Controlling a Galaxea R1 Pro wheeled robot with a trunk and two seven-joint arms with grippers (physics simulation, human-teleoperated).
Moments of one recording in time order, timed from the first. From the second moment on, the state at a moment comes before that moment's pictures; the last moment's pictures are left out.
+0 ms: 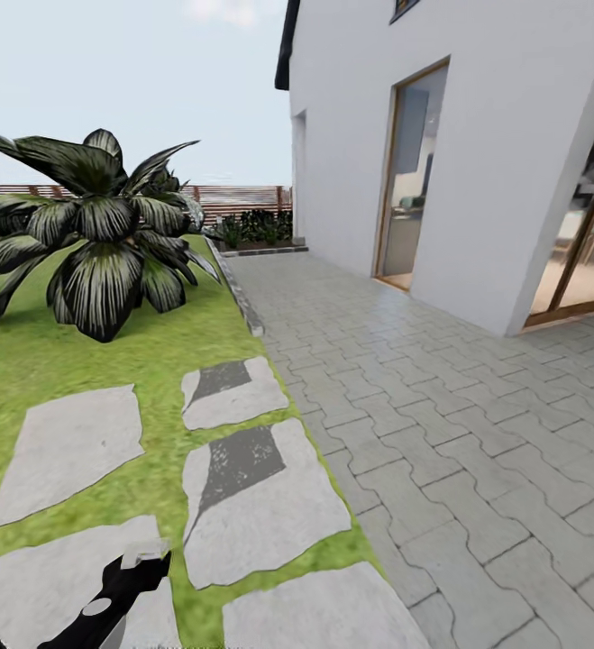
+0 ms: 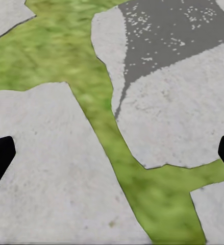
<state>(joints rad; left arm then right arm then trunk) -0.48 0.13 0.07 -0.29 0.01 -0.20 0.00 -0.25 -0.09 0.00 -0.19 0.01 -0.53 0.00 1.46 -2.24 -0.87</state>
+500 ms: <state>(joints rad) -0.48 0.13 0.07 -0.29 0.01 -0.20 0.00 -0.25 -0.09 0.00 -0.19 0.01 -0.53 0.00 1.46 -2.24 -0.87</state>
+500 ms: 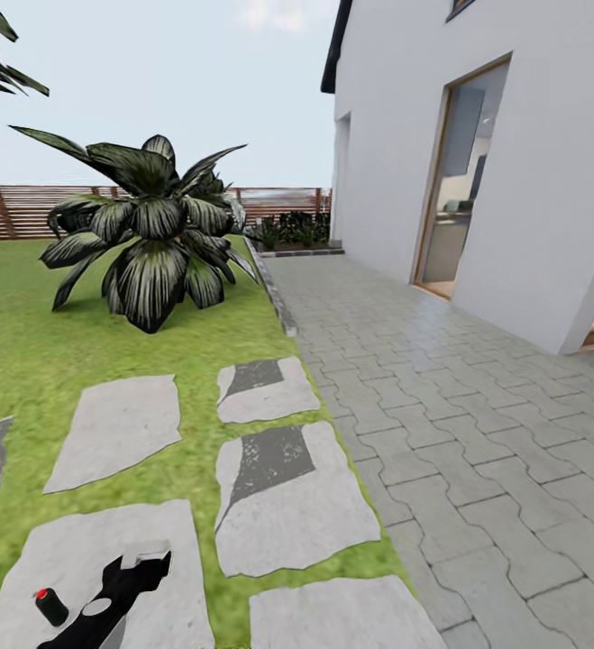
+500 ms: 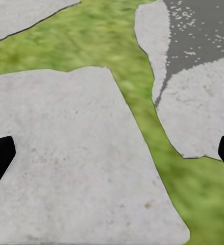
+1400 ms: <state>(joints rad) -0.48 0.13 0.07 -0.28 0.01 -0.20 0.00 -0.25 -0.09 0.00 -0.19 0.01 -0.53 0.00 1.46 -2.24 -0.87</state>
